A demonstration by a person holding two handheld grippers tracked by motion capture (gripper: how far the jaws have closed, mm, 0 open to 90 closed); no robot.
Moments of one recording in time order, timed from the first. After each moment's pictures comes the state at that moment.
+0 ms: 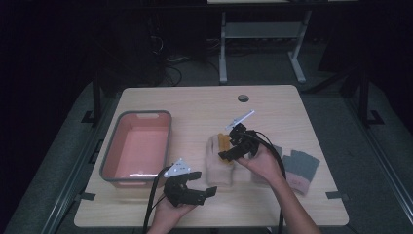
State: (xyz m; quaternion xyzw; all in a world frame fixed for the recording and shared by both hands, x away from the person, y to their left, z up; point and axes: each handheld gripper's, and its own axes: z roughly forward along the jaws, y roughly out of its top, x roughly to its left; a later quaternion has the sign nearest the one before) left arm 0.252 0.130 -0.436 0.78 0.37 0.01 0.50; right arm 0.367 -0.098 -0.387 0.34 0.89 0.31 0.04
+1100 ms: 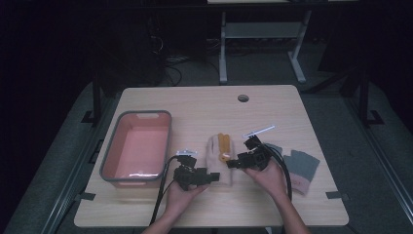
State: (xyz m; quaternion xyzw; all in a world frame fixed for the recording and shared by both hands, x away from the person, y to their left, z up) left arm 0.302 0.114 -0.461 0.76 0.48 -0.07 0.44; right arm 0.350 -0.135 -0.435 0.45 0.81 0.36 -0.05
